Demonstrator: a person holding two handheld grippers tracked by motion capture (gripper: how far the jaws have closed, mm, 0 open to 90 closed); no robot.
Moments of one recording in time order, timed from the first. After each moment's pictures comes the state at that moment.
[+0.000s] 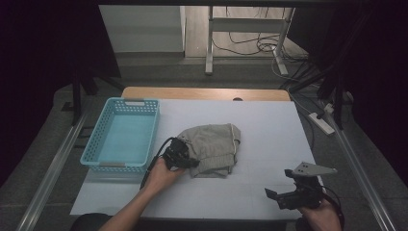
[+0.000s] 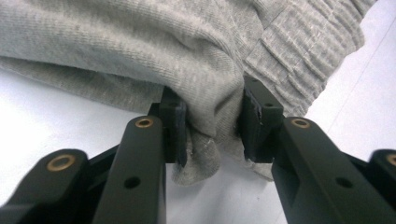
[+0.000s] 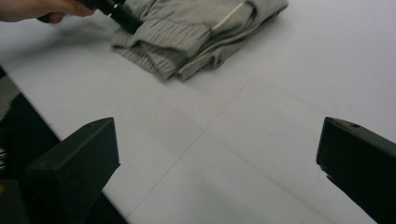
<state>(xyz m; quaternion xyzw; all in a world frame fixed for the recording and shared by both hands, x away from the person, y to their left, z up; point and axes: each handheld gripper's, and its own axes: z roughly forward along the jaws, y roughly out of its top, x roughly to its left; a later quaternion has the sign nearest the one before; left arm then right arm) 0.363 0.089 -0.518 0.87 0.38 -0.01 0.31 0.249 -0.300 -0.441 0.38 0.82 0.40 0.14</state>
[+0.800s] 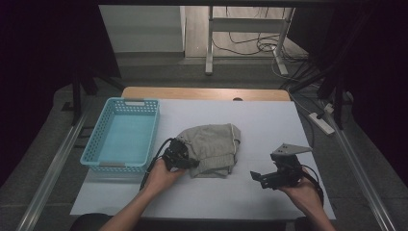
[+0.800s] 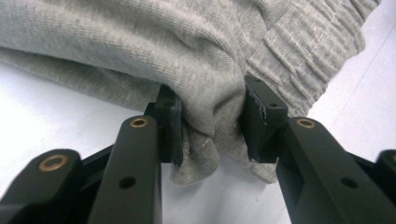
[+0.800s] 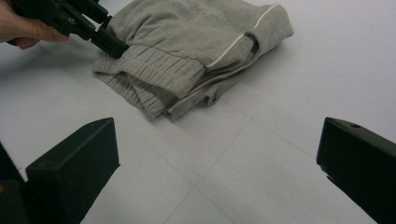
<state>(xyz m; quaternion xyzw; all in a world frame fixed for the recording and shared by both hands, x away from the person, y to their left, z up) 0.362 0.091 -0.521 0.86 0.39 -0.02 0.32 0.299 -0.259 -0.436 0.37 0.84 0.38 0.14</state>
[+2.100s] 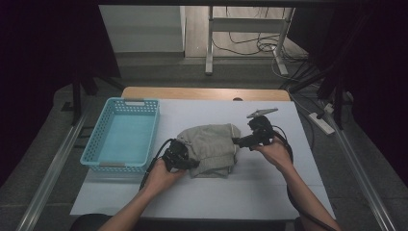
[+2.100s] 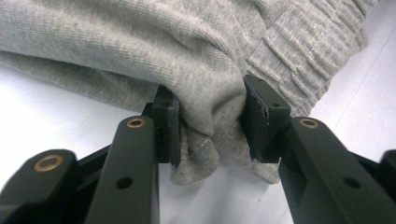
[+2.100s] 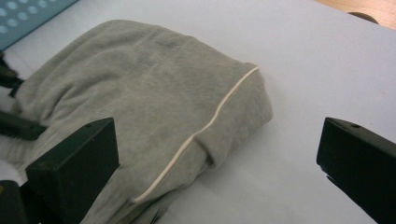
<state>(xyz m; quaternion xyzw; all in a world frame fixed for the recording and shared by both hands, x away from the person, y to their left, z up) 0.360 0.090 -0.522 0.86 0.39 -0.01 0.32 0.425 -0.206 -0.447 0.38 0.85 0.35 0.13</state>
